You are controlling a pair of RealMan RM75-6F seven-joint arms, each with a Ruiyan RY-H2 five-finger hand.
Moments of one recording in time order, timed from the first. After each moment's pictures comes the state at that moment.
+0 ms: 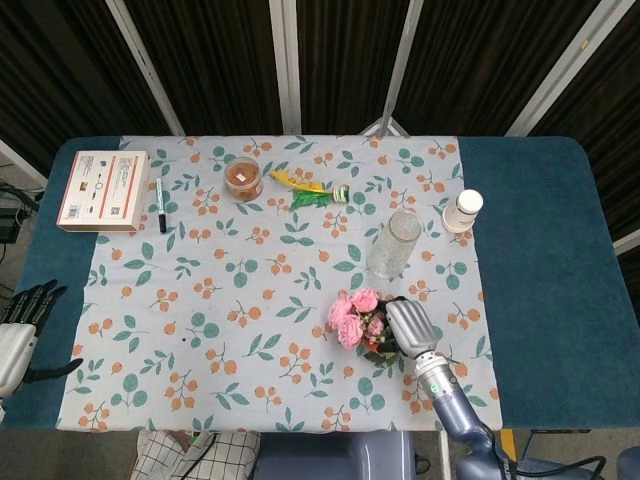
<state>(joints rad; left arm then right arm) -0.11 -1.05 0.01 -1.62 1.51 1.40 -0.07 0.45 -1.62 0.17 -1.61 -1.29 1.10 -0.14</state>
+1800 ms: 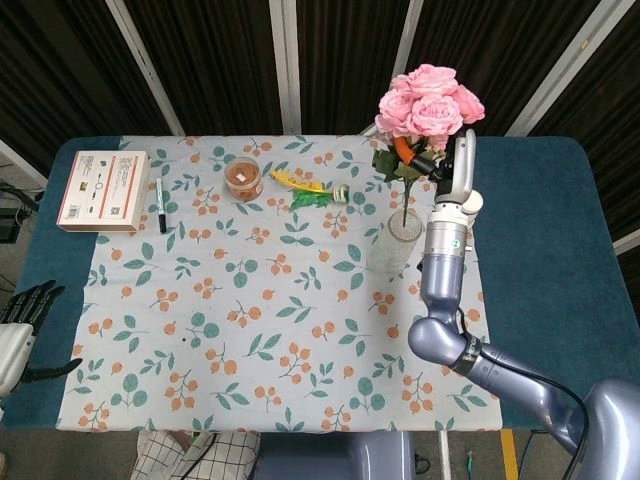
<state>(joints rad) -0.11 -1.04 0.01 -1.64 1.49 1.38 -0.11 0.87 -1.70 0.84 -1.36 -0.86 1.24 0.42</state>
